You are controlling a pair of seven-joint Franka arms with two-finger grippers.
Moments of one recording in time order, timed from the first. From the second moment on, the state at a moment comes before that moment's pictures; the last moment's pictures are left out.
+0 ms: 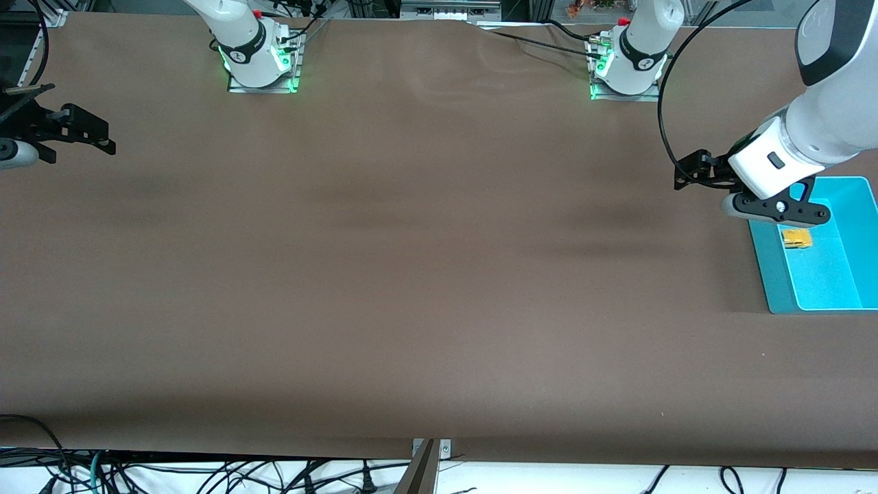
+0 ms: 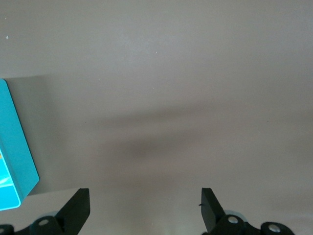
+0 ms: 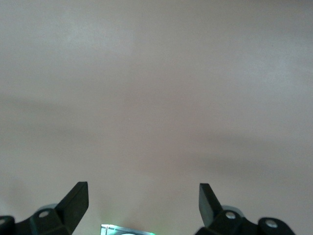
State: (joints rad) left arm -0.23 0.10 0.12 -1.60 -0.07 1.56 0.01; right arm 0.01 -0.02 -0.06 -1.65 0.01 1.54 -0.21
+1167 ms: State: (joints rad) left arm -0.18 0.10 0.13 -1.60 -0.07 1.53 0.00; right arm 0.12 0.01 -0.04 -1.63 0.01 1.57 -0.20
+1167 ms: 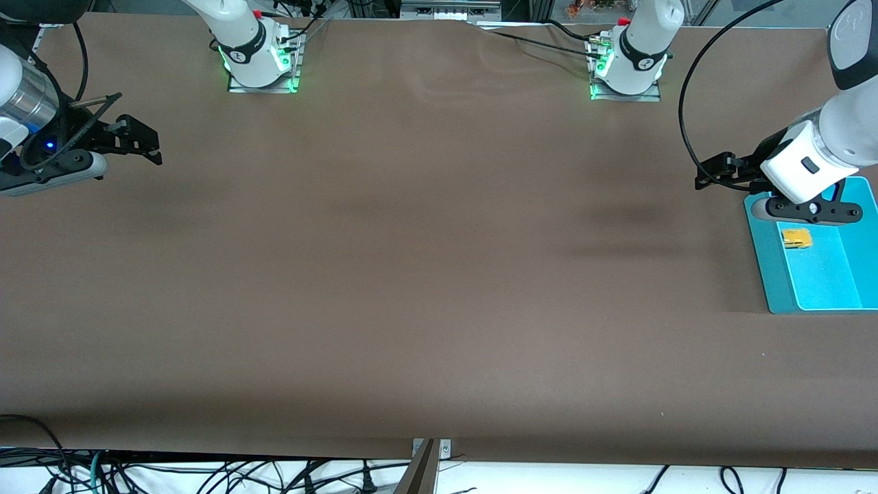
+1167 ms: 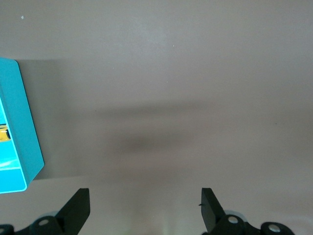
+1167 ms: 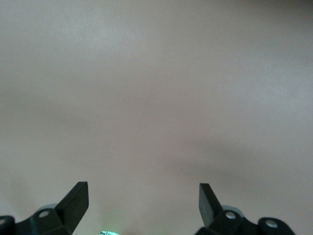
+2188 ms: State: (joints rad) left arm -0.18 0.10 0.13 -1.60 -0.07 1.53 0.00; right arm 0.12 -0.01 -0.08 -1.63 0.00 1.49 -0.13
